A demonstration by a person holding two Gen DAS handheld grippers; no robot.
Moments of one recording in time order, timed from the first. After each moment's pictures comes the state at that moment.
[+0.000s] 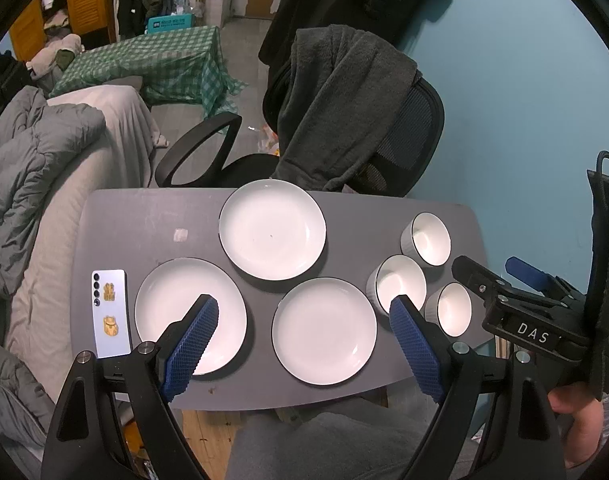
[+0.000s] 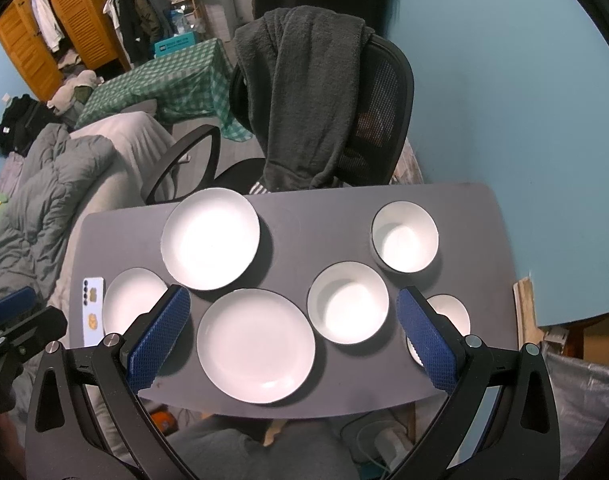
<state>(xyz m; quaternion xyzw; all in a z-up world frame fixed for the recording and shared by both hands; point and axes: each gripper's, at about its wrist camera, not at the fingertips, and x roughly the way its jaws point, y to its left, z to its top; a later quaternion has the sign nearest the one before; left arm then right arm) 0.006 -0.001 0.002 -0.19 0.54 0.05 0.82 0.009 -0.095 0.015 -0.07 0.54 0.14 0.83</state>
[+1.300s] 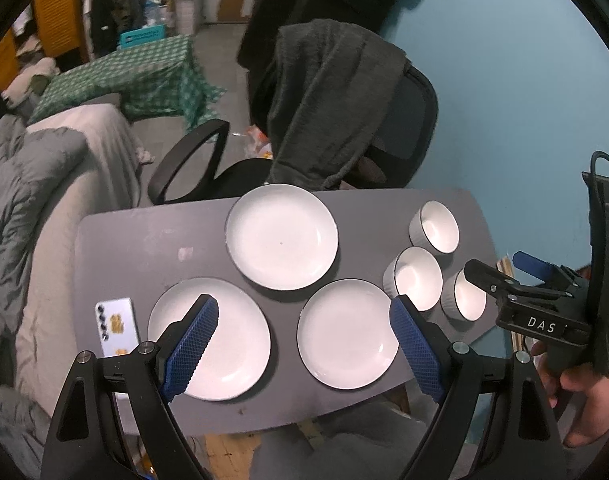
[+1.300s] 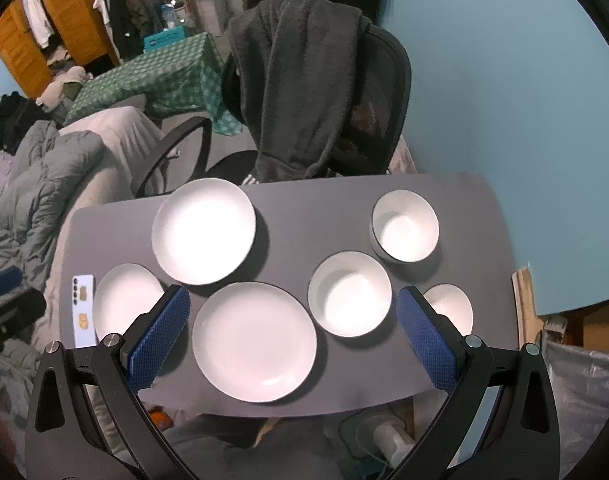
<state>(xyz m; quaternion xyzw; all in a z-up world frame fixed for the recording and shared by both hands) 0.014 0.026 -0.023 -0.15 0.54 -0.01 0.83 0.012 -0.094 -0.006 -0.07 0.55 0.11 0.82</state>
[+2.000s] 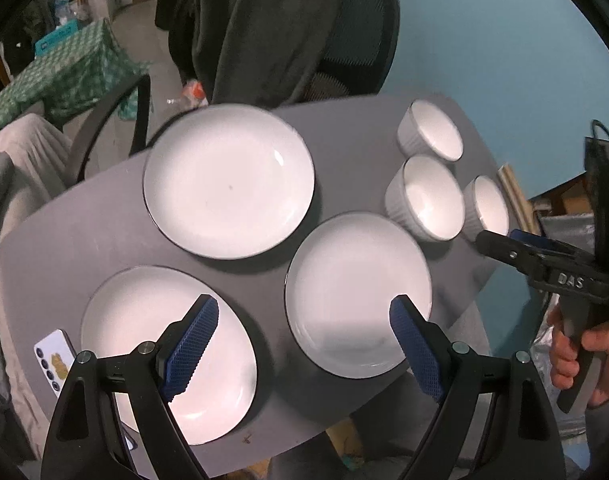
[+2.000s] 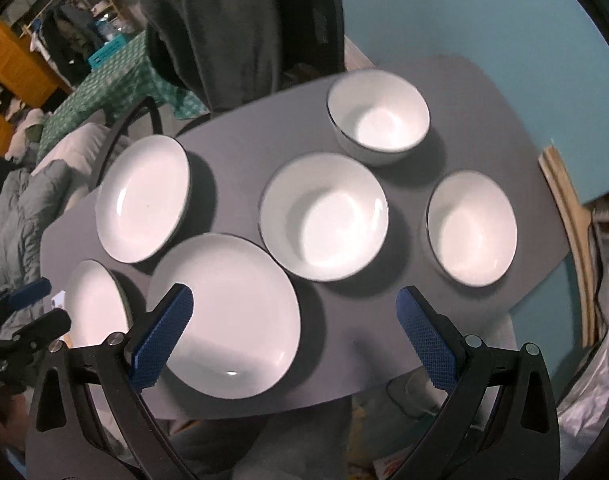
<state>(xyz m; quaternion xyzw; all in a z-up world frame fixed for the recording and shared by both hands) 0.032 -0.006 -0.149 -0.08 0.61 -0.13 0.78 -0.007 -0.158 -0.105 0.05 0.61 0.05 0.79</state>
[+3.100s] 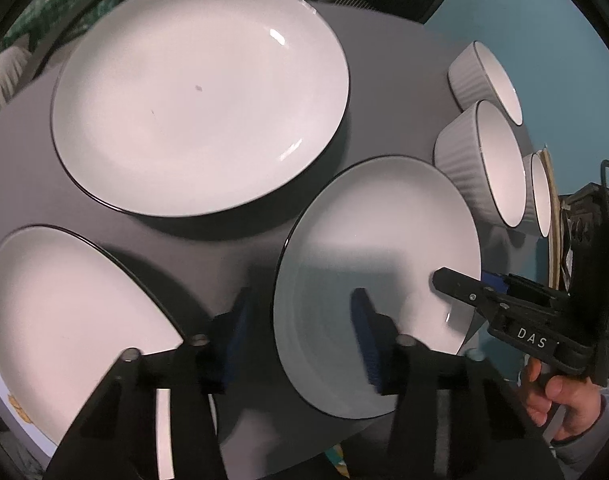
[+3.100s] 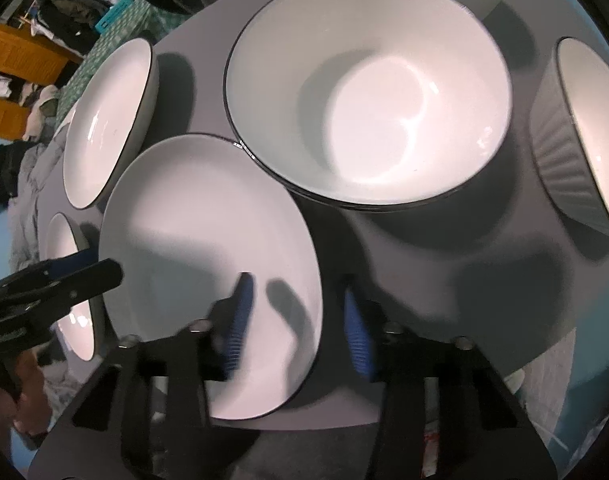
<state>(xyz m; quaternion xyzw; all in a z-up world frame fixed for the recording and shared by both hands) 0.055 -0.016 -0.252 -0.13 0.69 -0.12 0.70 -0.023 -0.182 -0.194 0.10 0.68 0.12 0.71</state>
